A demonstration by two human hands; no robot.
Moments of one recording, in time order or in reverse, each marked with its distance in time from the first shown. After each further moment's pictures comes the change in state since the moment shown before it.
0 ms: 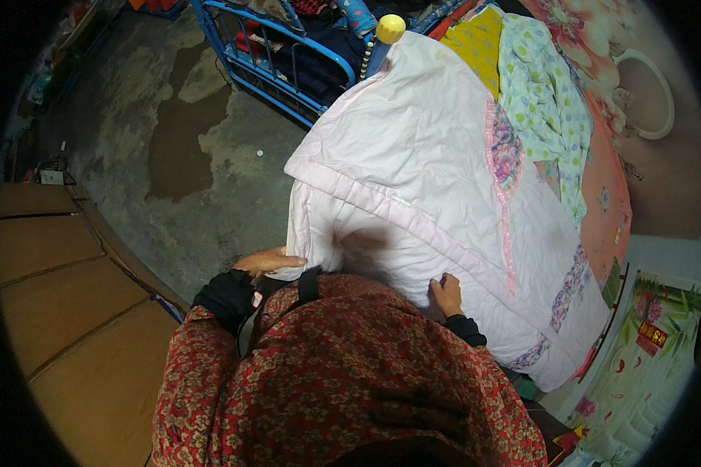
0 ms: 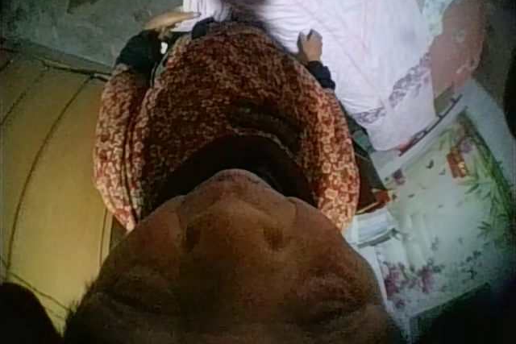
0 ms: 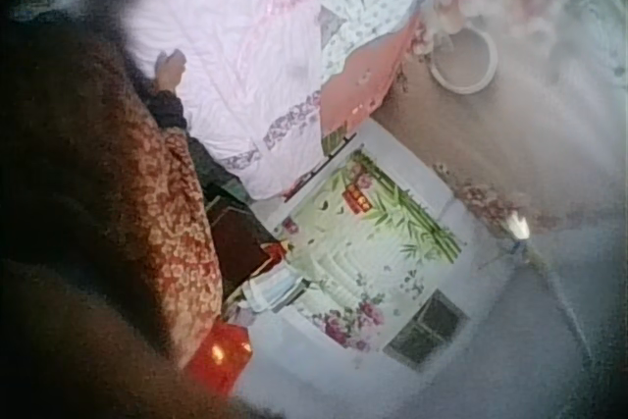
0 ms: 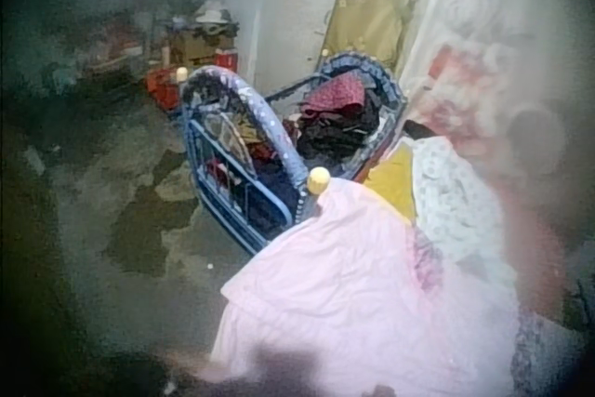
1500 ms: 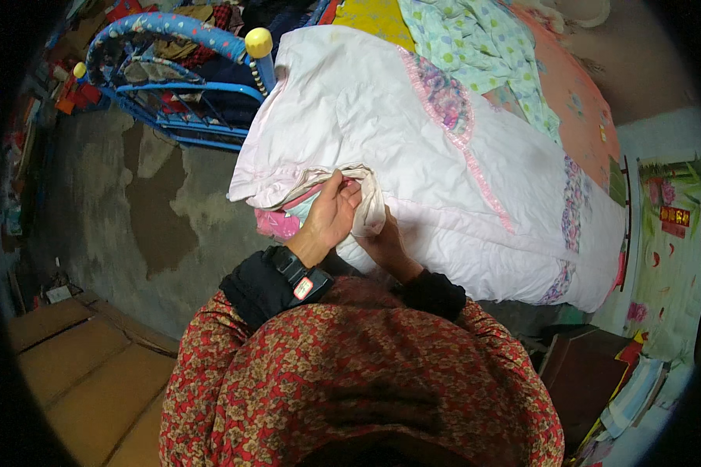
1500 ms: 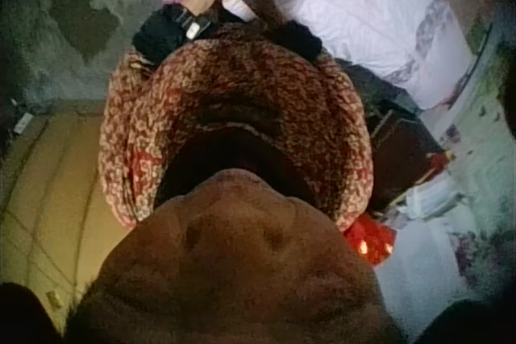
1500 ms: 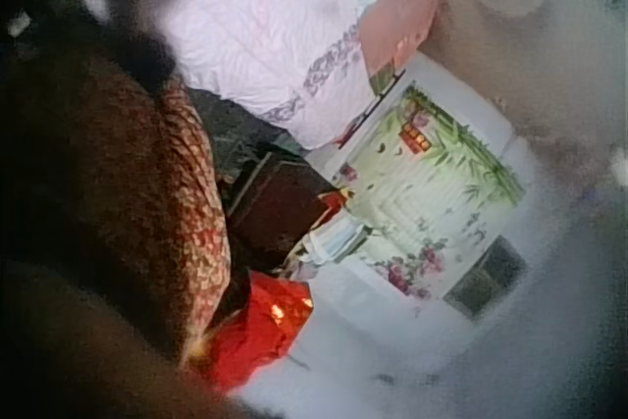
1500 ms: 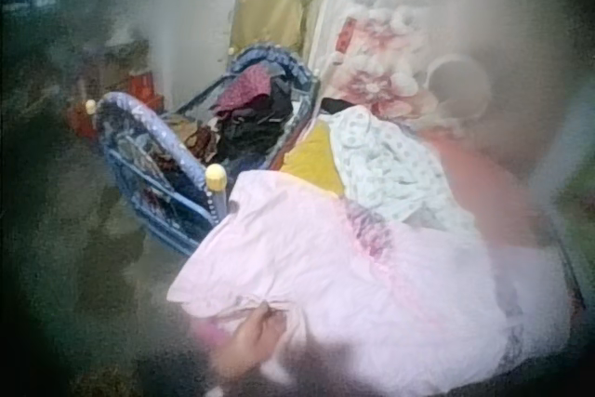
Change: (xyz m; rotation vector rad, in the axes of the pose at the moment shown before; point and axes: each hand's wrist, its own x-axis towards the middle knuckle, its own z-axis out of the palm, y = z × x) left_hand 0.115 0.169 0.126 -1.140 -0.370 0.436; right_hand -0.008 -0.211 -0.077 0.707 0.304 -0.560
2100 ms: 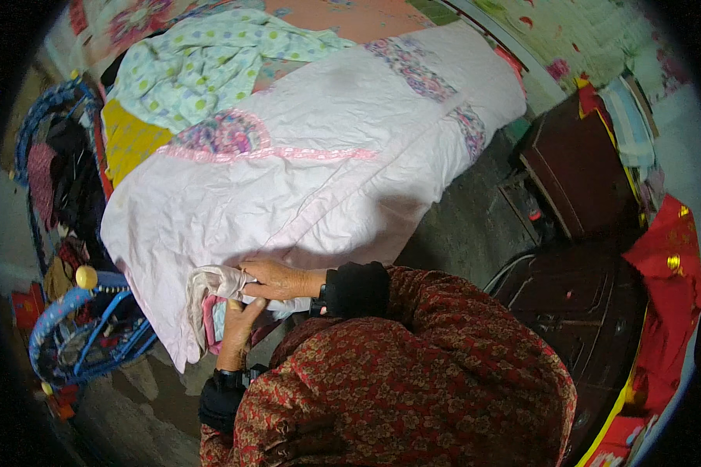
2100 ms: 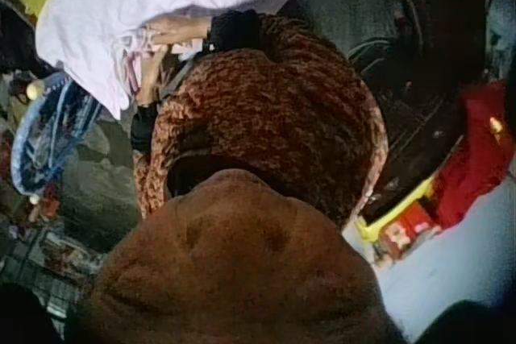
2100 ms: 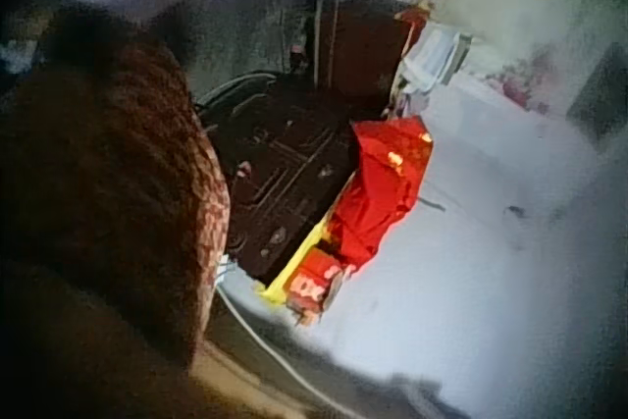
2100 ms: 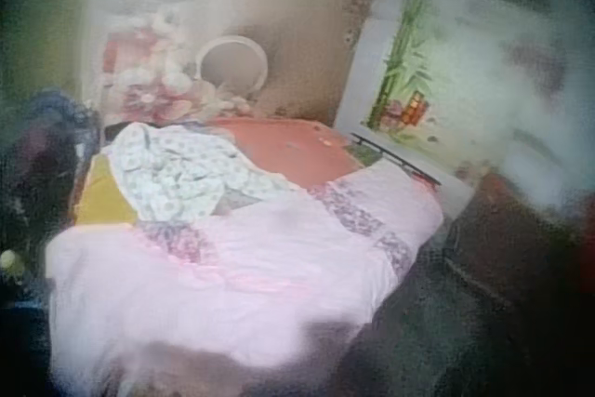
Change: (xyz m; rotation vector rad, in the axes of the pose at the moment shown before) left_hand -0.029 -0.011 0.051 1.322 -0.216 -0.261; right_hand -0.003 0.002 -0.046 0.029 0.089 -0.067
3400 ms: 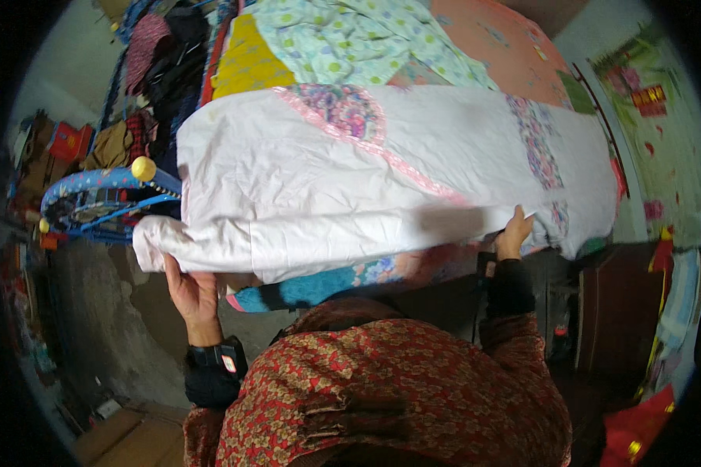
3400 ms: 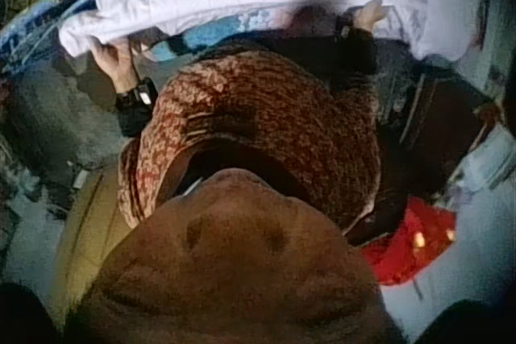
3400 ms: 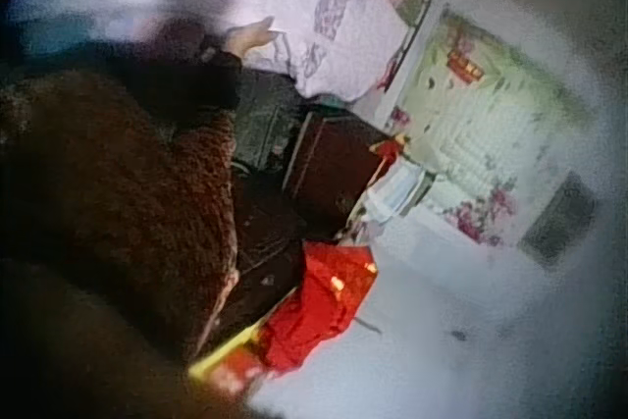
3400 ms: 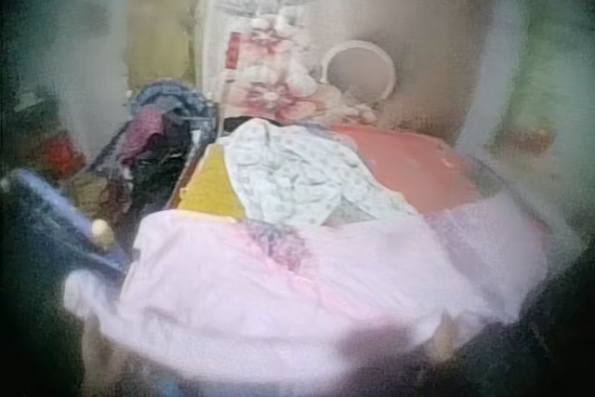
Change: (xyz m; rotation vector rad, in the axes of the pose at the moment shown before) left_hand -0.049 0.039 -0.079 -1.025 0.227 0.742; right_hand -0.117 0.163 -0.297 0.237 1.435 0.346
